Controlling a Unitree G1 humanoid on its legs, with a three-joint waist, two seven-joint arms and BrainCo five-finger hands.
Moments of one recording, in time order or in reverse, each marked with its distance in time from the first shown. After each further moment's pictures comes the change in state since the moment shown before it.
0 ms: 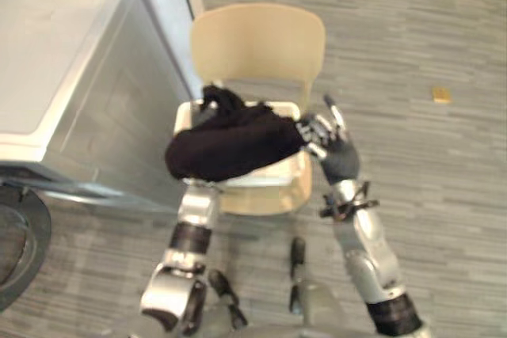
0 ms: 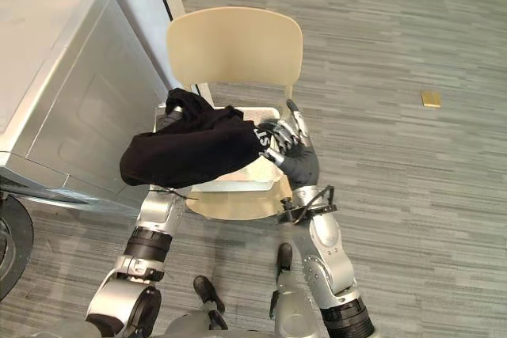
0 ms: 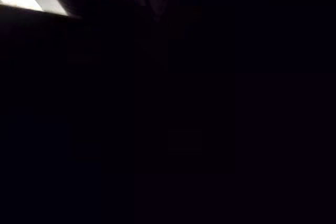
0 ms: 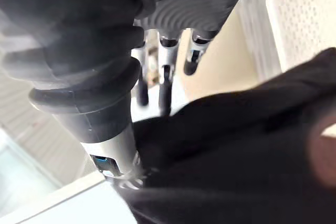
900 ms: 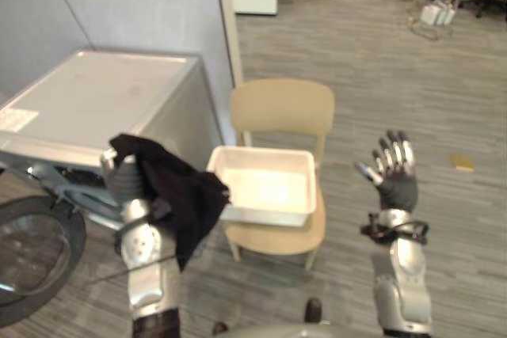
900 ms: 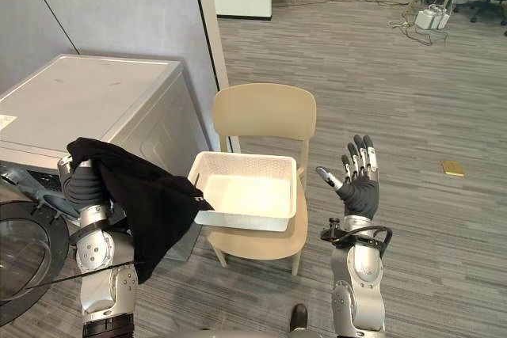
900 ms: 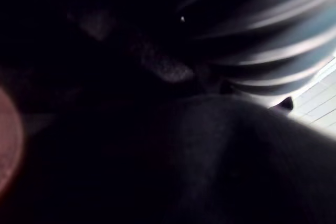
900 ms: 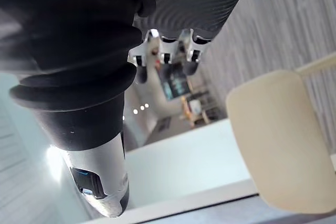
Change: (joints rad) left arm 0.523 -0.075 0.228 -0.557 -0.025 -0.058 -0.131; right arm 0.201 0.121 -0.276 -0.036 -0.192 0.004 -0.040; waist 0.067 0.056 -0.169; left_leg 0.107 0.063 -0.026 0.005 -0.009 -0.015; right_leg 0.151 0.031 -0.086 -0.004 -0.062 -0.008
